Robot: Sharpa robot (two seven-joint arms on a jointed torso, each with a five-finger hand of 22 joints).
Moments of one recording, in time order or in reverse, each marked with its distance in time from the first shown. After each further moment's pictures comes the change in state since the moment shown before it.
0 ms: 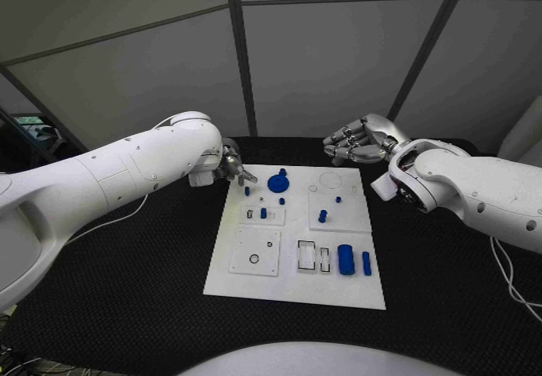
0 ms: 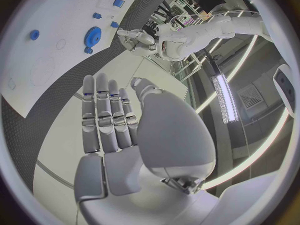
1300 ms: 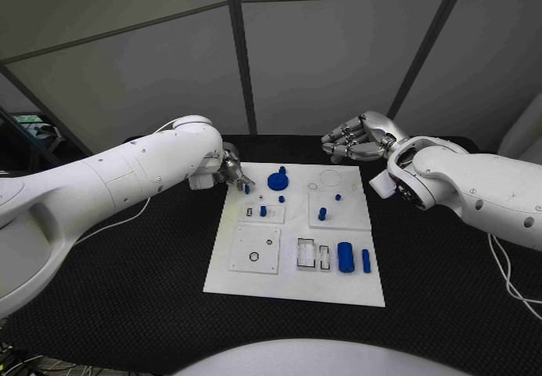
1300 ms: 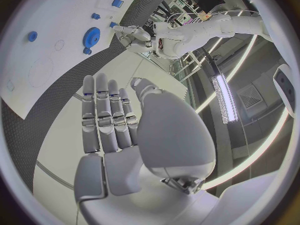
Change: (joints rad) left arm -0.021 0.023 -0.001 -0.043 0.000 0.031 0.006; left_hand 0.062 0.035 0.005 -0.015 -0.008 0.019 -0.005 -0.004 -0.028 -0.003 -0.004 0.000 -0.004 0.000 0.000 0.000 0.000 0.000 0.004 0.004 0.000 0.011; right arm 0.000 0.005 0.000 -0.002 0.000 0.003 0.000; right_hand 0.000 0.000 0.003 0.003 0.003 0.000 0.000 0.000 0.000 0.000 0.000 0.000 -0.002 -0.004 0.004 0.000 -0.002 0.000 0.000 0.000 -0.004 -0.002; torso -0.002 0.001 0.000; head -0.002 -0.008
